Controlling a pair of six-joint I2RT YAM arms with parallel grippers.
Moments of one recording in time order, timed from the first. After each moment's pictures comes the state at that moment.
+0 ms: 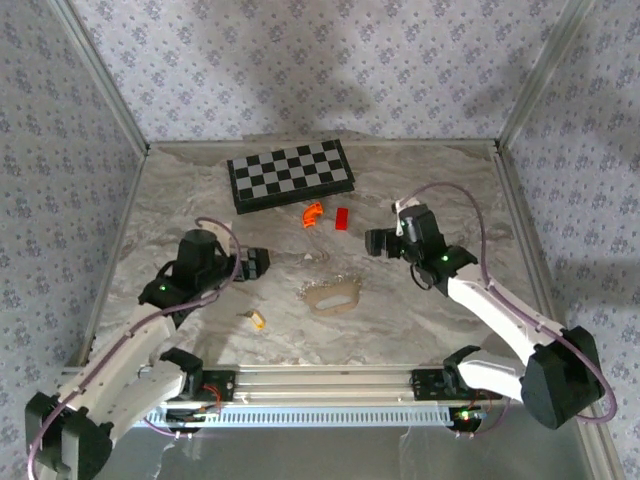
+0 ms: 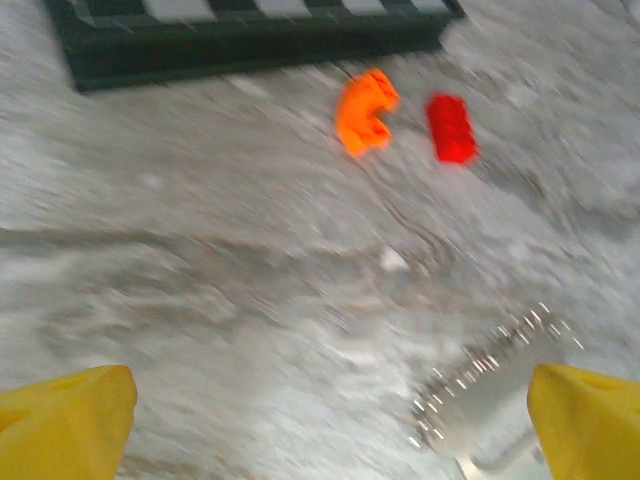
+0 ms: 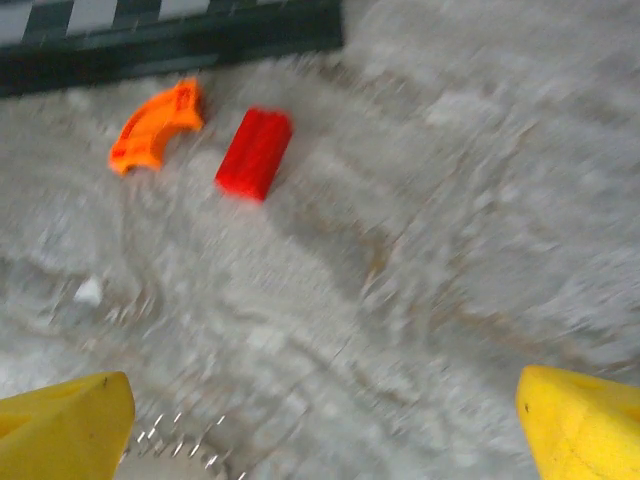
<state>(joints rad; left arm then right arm) -0.54 0.83 0.61 -0.42 0.11 -0.46 0.51 1.20 0.79 -0.38 0.02 0.29</state>
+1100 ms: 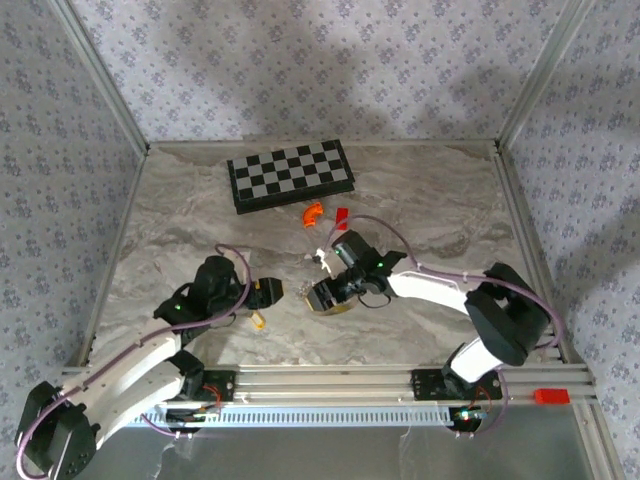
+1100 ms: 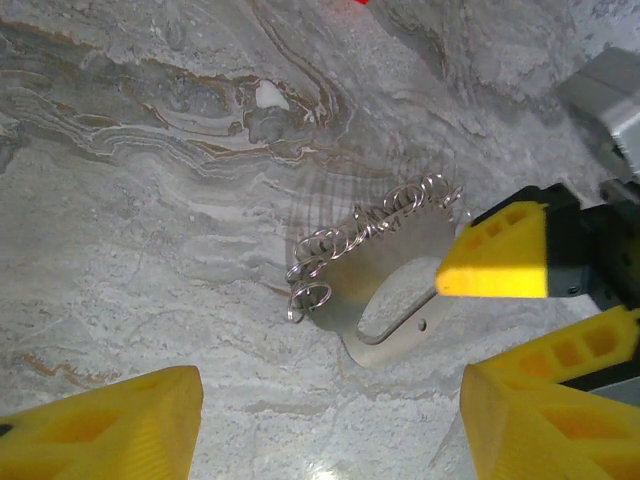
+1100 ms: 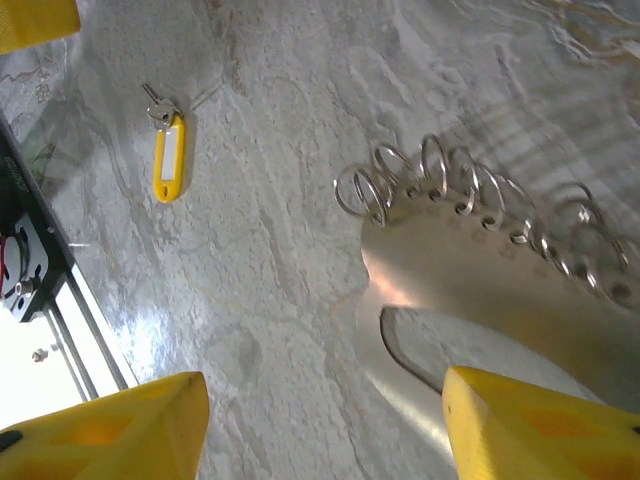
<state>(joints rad) -0.61 0.78 0.39 -0.24 0.24 -0.67 0.83 1.59 0.87 -0.25 -0.44 0.28</state>
